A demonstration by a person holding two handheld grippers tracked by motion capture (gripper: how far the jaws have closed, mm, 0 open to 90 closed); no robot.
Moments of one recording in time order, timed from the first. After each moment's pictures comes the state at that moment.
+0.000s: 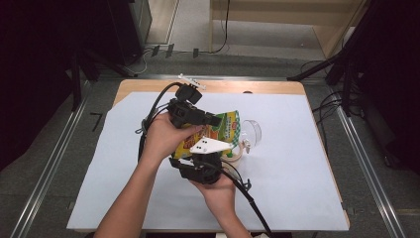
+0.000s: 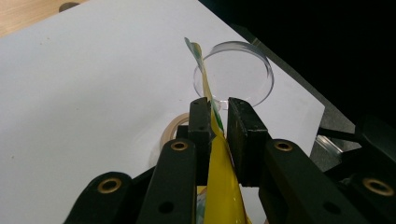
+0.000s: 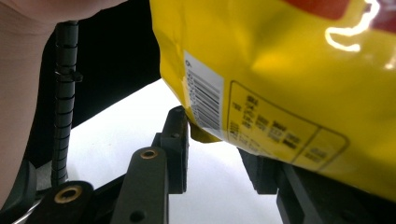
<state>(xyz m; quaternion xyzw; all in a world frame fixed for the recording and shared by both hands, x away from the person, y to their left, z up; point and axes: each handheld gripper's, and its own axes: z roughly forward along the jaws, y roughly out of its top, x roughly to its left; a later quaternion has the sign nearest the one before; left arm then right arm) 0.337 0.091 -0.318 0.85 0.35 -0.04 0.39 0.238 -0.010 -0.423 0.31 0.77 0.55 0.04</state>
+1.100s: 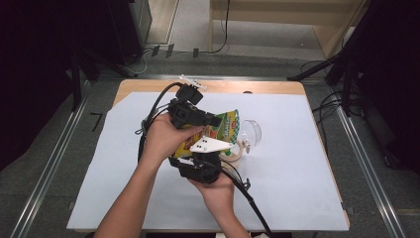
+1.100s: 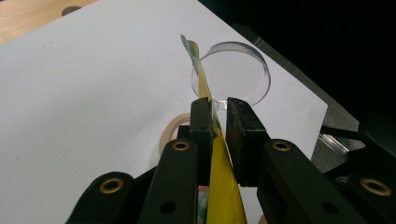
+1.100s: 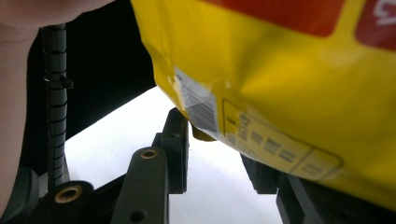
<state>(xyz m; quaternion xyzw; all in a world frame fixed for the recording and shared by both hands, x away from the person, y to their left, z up) 0.331 0.089 -0.313 0.86 0.34 -0.03 0.39 0.240 -0.008 -0.425 0.32 0.76 0.56 0.03</state>
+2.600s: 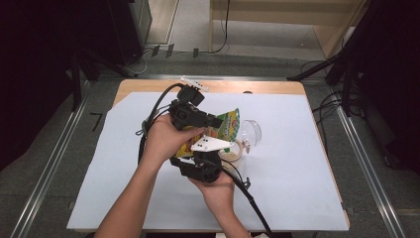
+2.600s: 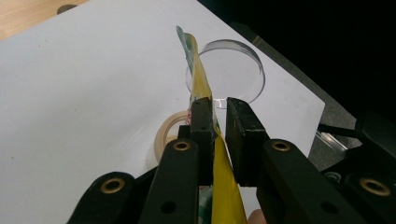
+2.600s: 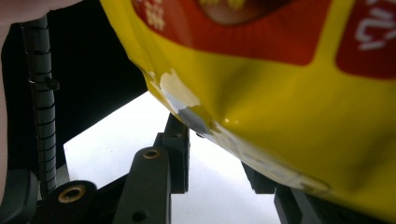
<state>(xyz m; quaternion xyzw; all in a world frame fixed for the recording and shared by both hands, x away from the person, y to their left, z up) 0.329 0.086 -0.313 0.86 0.34 -0.03 0.39 0.243 -0.009 -0.428 0.32 0.76 0.56 0.03</state>
